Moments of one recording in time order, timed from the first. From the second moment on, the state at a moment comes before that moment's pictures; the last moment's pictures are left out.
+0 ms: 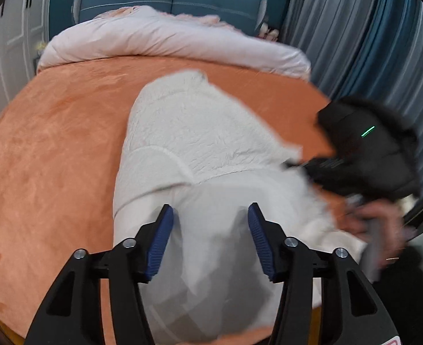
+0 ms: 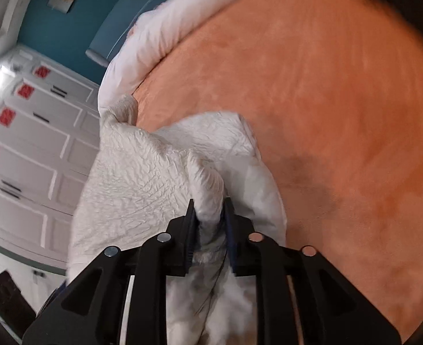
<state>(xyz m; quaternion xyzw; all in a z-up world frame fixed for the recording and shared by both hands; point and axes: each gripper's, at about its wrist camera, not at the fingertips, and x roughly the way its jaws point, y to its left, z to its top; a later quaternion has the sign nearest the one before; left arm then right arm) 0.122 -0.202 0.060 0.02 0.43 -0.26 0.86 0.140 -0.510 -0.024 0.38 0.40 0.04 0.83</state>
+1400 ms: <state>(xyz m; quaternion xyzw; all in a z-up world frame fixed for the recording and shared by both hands) 0.211 -0.242 0.056 0.02 0.43 -0.20 0.88 0.164 -0.426 0.036 0.18 0.44 -0.08 0.88</state>
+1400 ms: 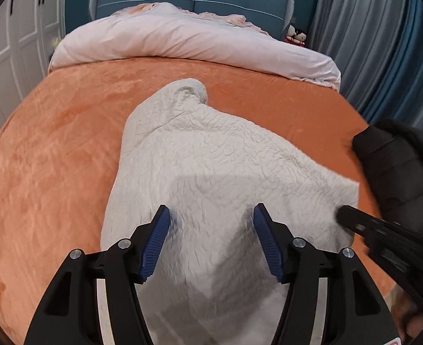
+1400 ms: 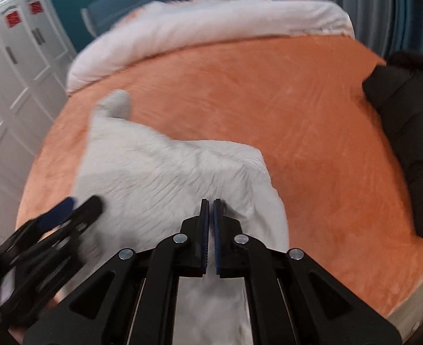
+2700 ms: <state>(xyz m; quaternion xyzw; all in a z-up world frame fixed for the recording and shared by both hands) 0.135 -0.204 0.046 0.10 0.40 -0.19 0.89 0.088 -0.401 0.023 0.19 0.44 0.01 0.88</state>
